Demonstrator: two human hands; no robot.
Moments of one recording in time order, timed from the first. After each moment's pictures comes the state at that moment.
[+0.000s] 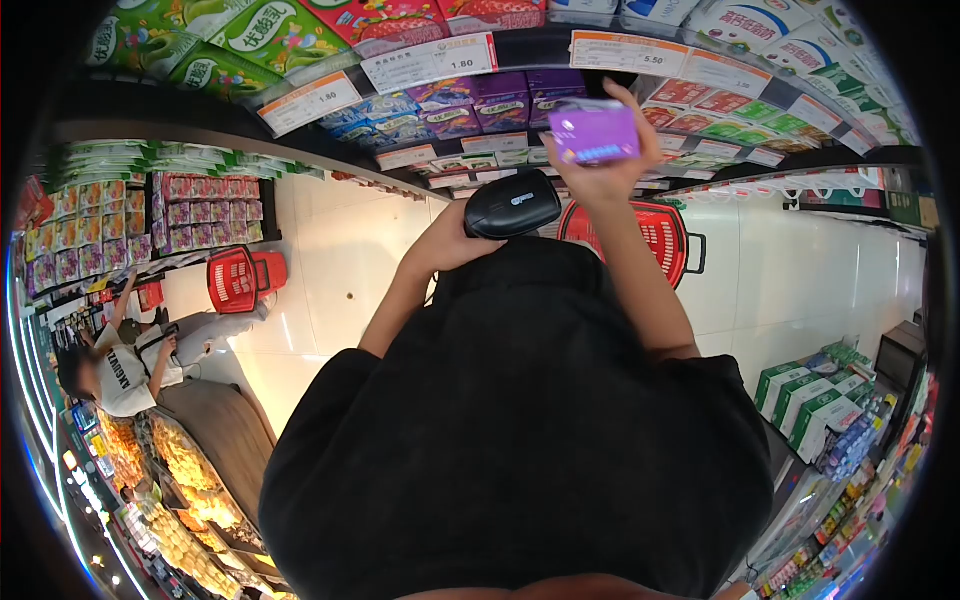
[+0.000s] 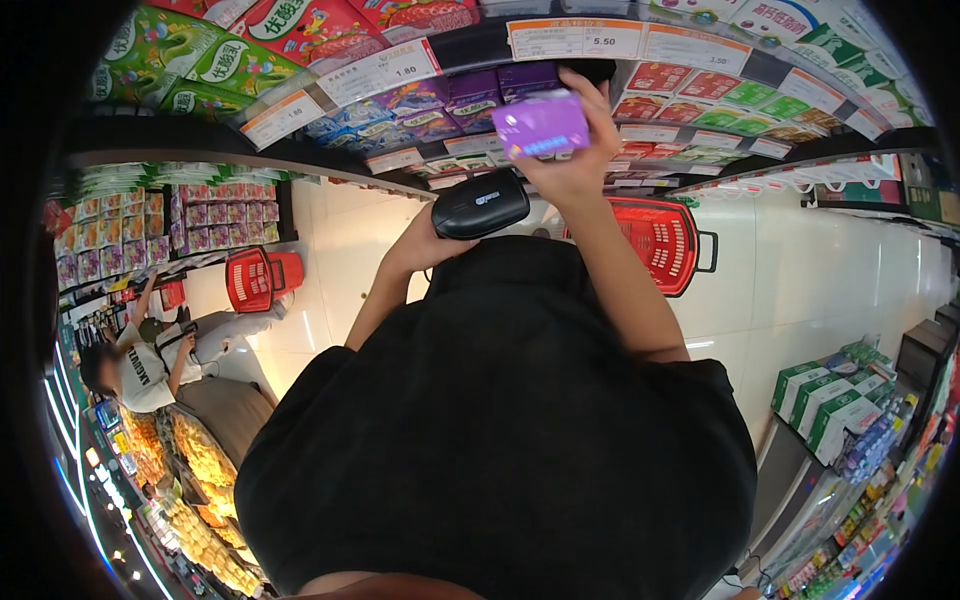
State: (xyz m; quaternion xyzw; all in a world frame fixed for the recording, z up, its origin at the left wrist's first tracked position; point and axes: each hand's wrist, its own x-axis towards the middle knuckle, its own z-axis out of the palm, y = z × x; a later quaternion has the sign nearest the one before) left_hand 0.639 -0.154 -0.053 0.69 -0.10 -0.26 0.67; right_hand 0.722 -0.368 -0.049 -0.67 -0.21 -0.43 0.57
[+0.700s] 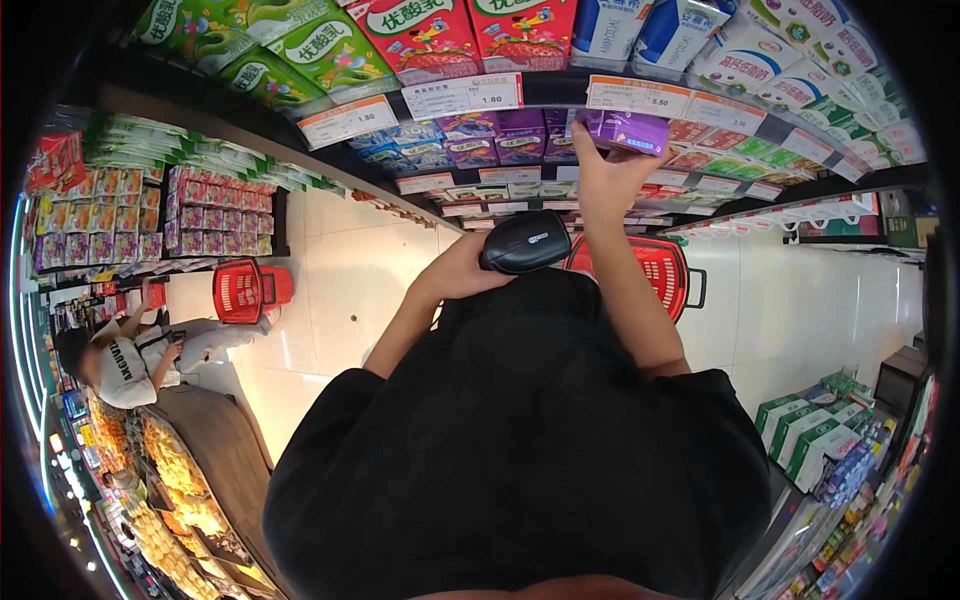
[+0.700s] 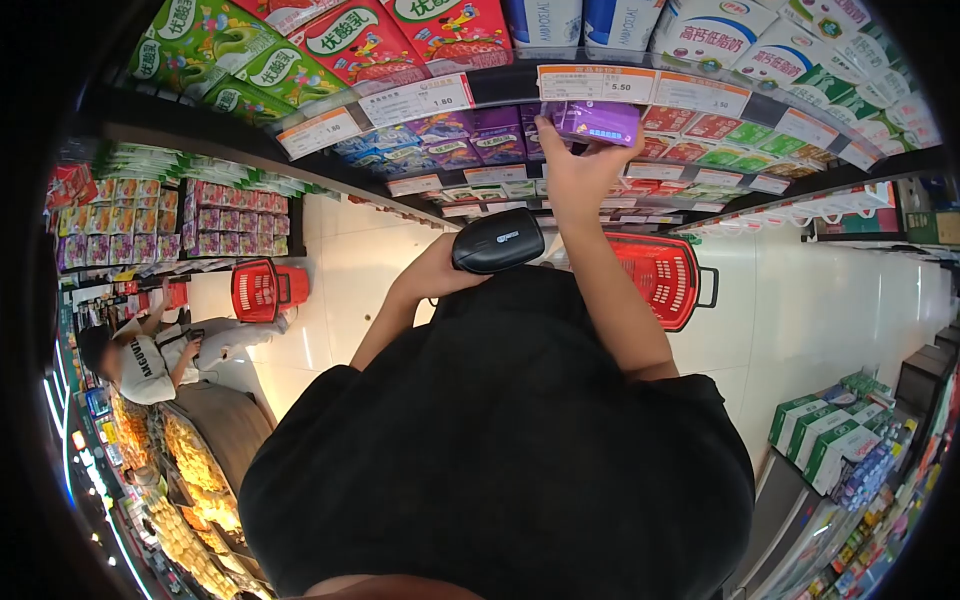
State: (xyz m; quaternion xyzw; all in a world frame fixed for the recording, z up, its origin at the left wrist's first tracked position) left_hand 0.635 -0.150 -0.040 0.72 -0.14 -0.28 0.62; right_hand 0.737 -0.346 -0.029 -0.60 0.01 -0.35 0.72
